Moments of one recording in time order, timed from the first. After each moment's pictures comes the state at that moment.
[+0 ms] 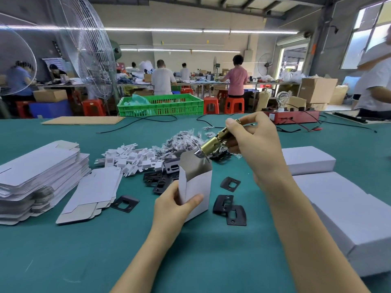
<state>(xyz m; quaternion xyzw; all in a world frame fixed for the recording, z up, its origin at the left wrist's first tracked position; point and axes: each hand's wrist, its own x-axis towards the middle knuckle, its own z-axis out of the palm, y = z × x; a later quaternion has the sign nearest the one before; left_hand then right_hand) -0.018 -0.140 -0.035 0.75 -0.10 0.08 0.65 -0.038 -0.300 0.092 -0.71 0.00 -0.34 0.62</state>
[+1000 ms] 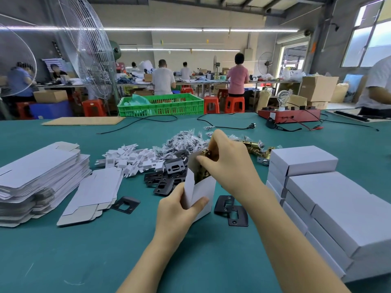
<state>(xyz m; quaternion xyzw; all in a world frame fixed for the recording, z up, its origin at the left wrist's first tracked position) -0.012 -0.143 -0.047 0.79 -0.15 0.15 0.57 -0.026 -0.278 0.064 -0.89 -0.10 -0.32 0.30</state>
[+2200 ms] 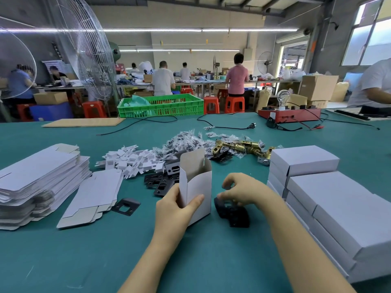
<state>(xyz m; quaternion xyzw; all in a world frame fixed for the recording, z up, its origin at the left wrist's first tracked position) -0.018 -0.143 -0.035 0.77 -0.08 0.13 0.62 -0.002 -0.327 0.013 -0.94 0.09 0.07 0.32</state>
